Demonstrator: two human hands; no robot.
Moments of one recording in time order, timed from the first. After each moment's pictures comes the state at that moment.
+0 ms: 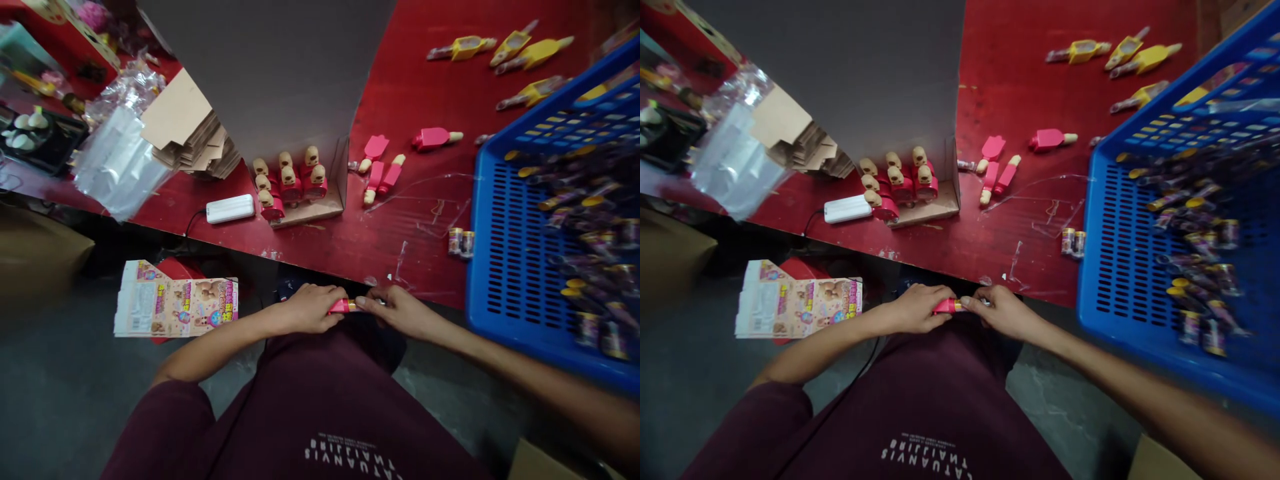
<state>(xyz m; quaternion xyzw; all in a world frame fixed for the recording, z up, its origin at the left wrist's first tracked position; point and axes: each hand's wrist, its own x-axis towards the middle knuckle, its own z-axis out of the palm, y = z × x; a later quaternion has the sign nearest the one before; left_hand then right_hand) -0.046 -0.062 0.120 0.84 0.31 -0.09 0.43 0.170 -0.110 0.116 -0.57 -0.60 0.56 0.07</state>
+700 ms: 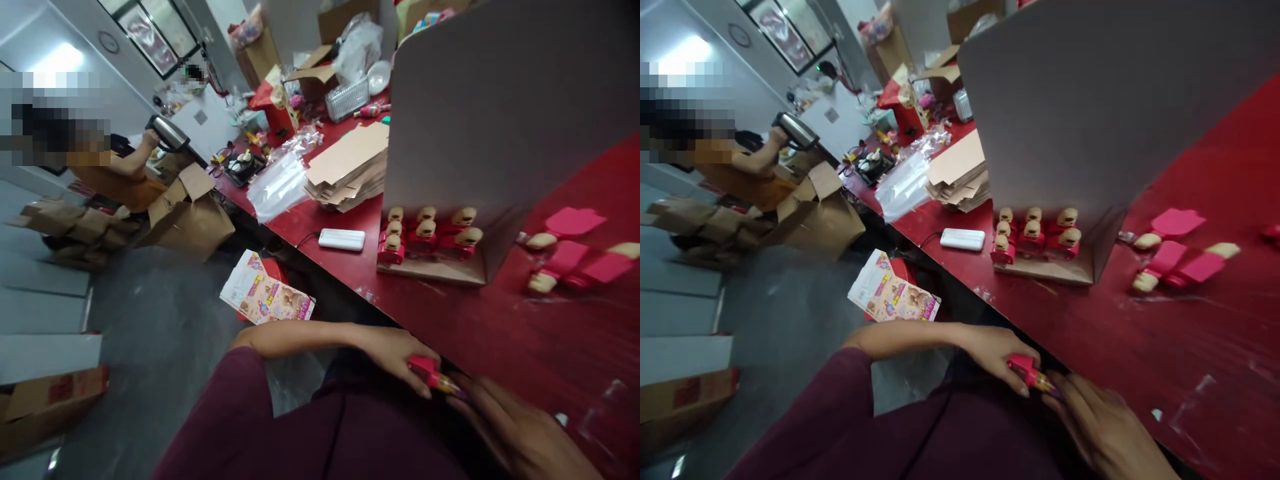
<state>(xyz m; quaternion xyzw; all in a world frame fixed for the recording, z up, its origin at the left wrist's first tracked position) -0.080 -0.035 0.123 0.82 0.25 -0.13 0.51 0.146 -0.106 0.082 -0.39 -0.83 0.32 0.26</state>
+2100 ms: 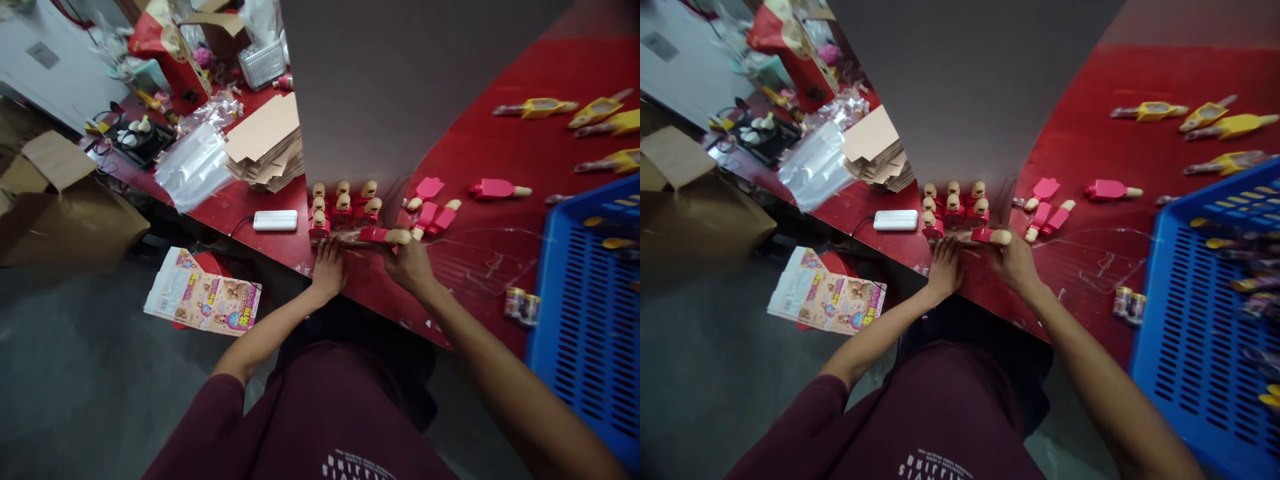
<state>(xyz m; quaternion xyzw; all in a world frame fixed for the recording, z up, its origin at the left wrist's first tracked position) -0.056 0.002 0.018 0.81 0.56 0.15 0.11 0.133 0.033 0.084 -0.55 -0.75 0.15 0.33</state>
